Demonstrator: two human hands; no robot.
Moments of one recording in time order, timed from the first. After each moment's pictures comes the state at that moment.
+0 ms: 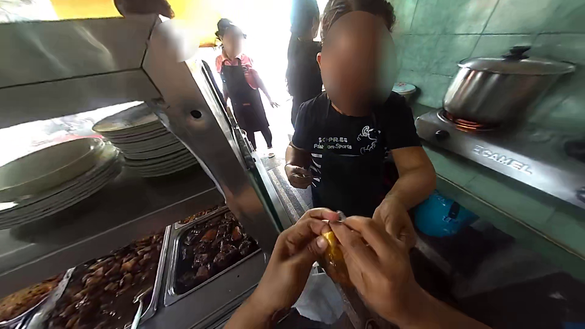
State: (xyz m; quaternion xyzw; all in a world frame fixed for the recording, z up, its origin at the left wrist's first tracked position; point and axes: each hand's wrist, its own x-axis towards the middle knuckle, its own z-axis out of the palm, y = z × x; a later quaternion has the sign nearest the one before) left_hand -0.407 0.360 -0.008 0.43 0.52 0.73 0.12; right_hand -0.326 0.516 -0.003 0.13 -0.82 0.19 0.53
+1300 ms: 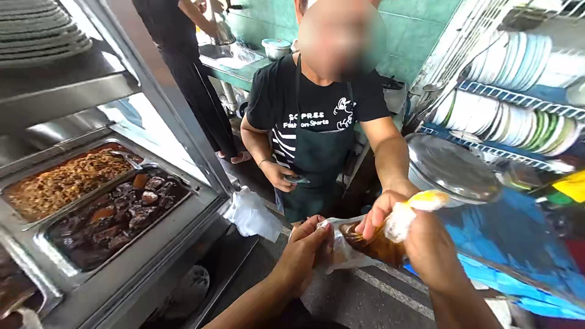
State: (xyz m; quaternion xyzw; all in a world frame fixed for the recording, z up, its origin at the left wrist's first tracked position) left_hand -0.167 0.262 -0.068 0.23 0.42 0.66 0.57; right_hand -0.002 0.373 -0.002 -0.19 -0.75 0.51 0.37
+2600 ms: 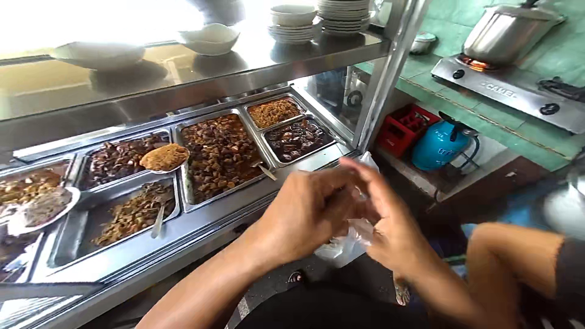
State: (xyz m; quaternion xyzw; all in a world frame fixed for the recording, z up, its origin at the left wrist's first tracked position) left_hand -0.251 -0.086 0.044 0.52 0.72 0.47 0.01; right_hand -0.156 0.079 -0.003 0.13 -0.80 0.54 0.23
